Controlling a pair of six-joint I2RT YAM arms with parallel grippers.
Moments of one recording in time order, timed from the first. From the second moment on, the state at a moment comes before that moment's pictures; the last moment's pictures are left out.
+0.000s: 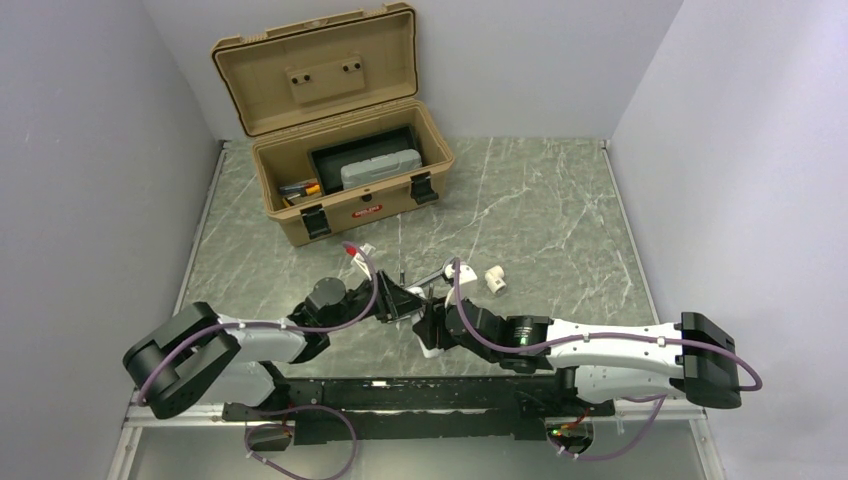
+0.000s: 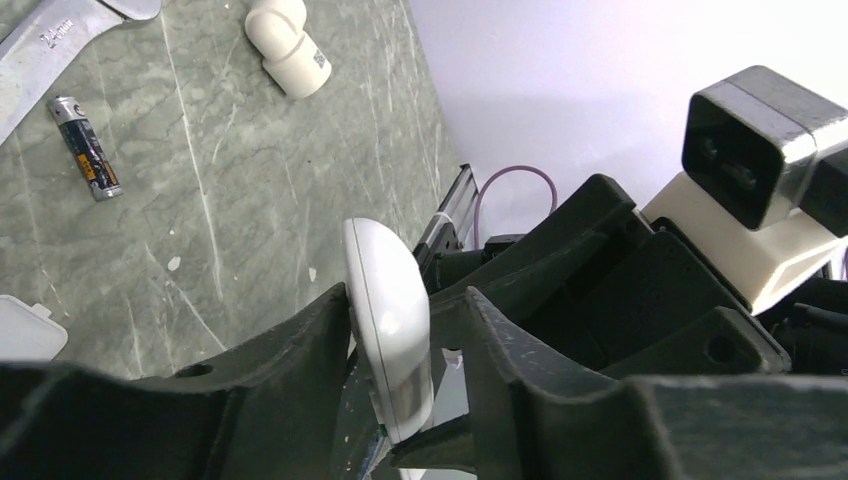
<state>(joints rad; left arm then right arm) -0.82 1.29 0.22 0.99 0.32 -1.12 1.31 1.07 0.58 -0.12 0.44 0.78</state>
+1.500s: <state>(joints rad) -0.89 0.70 0.23 0.52 0.08 -0.16 0.93 0.84 0.76 -0.38 0.27 1.07</state>
